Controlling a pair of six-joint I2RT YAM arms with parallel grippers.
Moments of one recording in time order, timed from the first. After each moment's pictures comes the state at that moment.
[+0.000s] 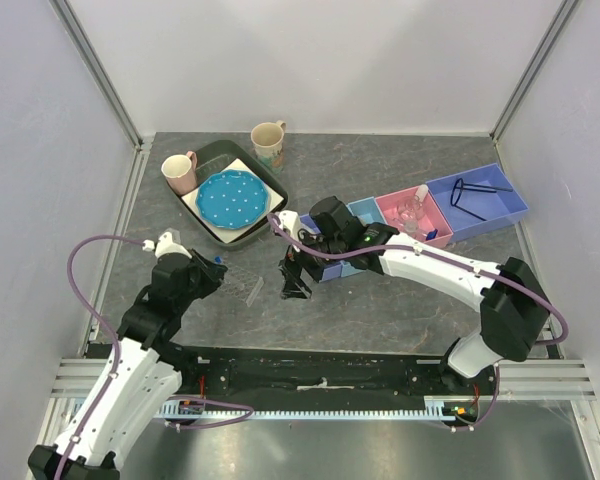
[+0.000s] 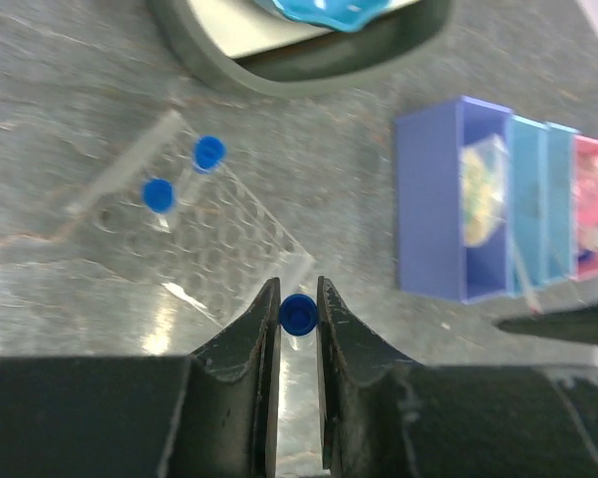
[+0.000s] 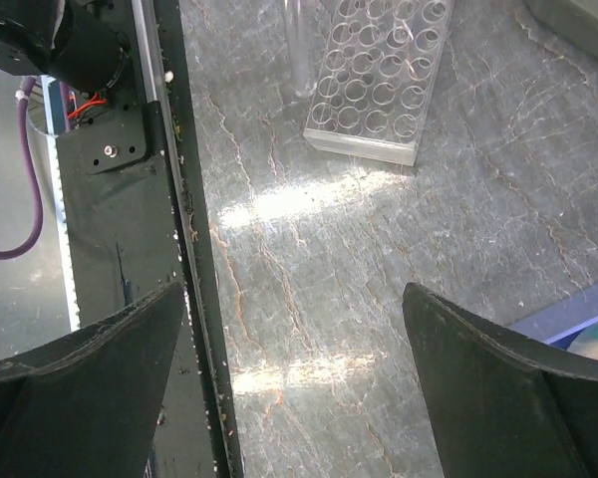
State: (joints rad) left arm -0.34 0.51 0.49 -0.52 -0.09 -0.85; right arm 0.88 1.57 1.17 -0.33 -0.55 -0.08
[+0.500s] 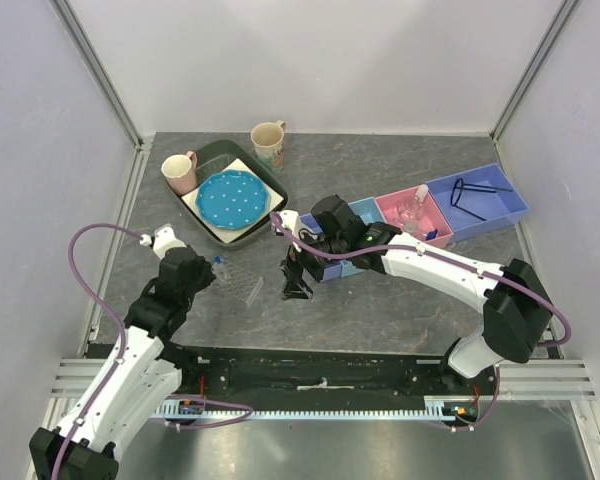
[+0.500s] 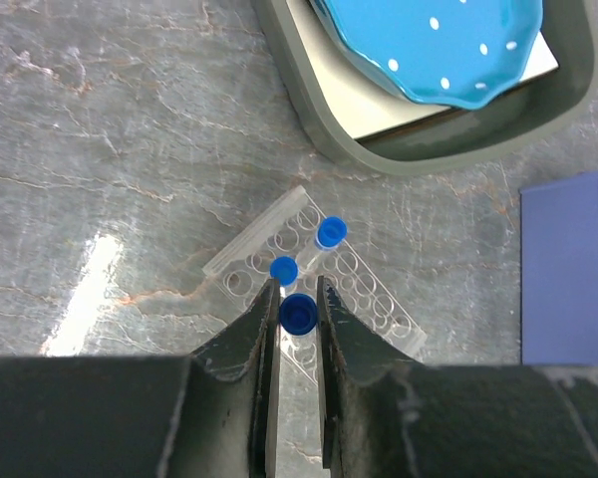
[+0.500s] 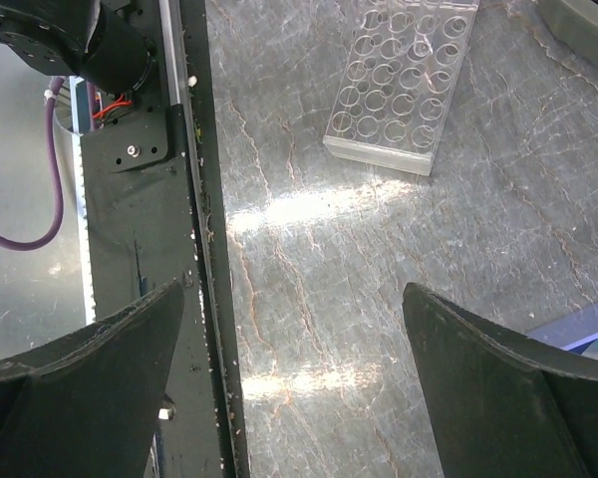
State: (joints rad) left arm -0.34 0.62 0.49 -0.49 -0.36 -0.69; right arm 0.87 1.55 1.17 -0.33 -0.60 -0.09
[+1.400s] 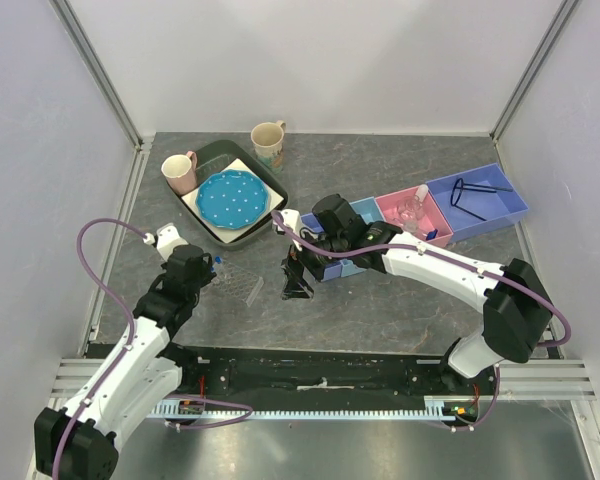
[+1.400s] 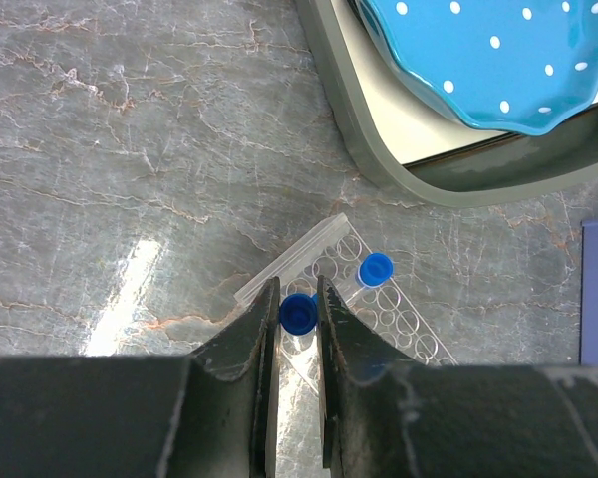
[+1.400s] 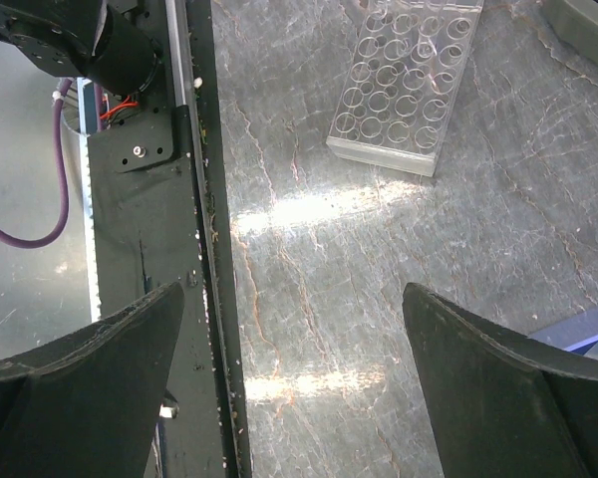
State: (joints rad) left arm -0.34 0.71 0.45 -0.38 -0.47 -0.66; right arm 0.86 1.55 1.17 -0.33 -0.62 -0.09
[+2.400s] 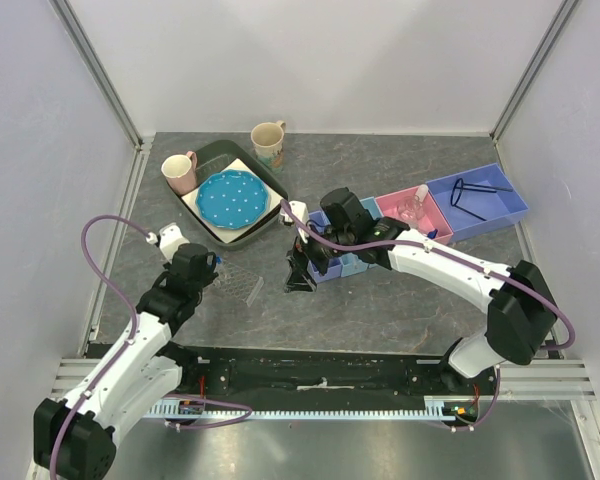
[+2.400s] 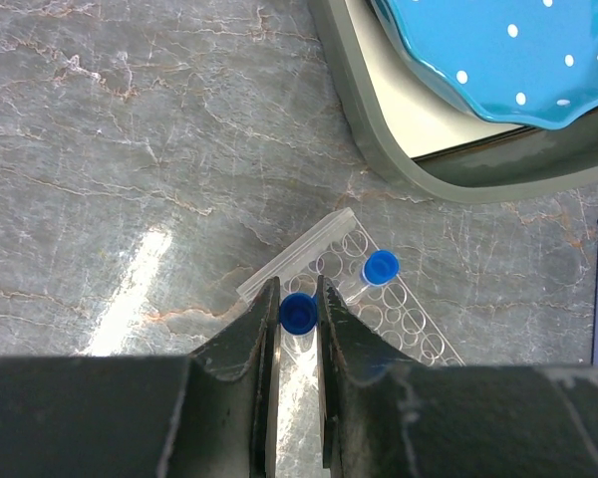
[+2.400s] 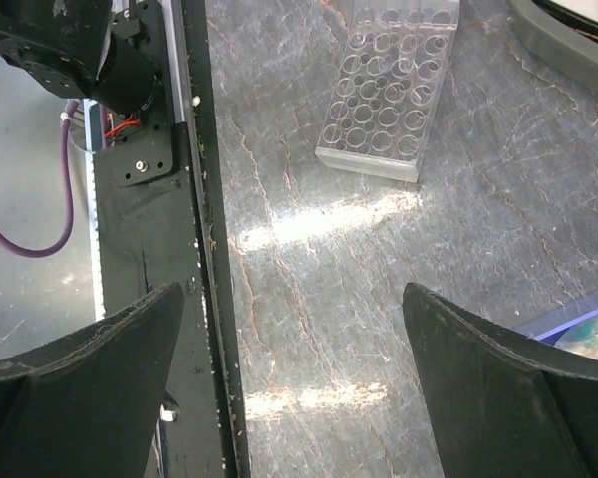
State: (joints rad) left arm -0.36 0.75 0.46 -0.39 -0.50 -0.69; right arm 0.82 1.53 1.17 -0.32 -0.65 -0.07
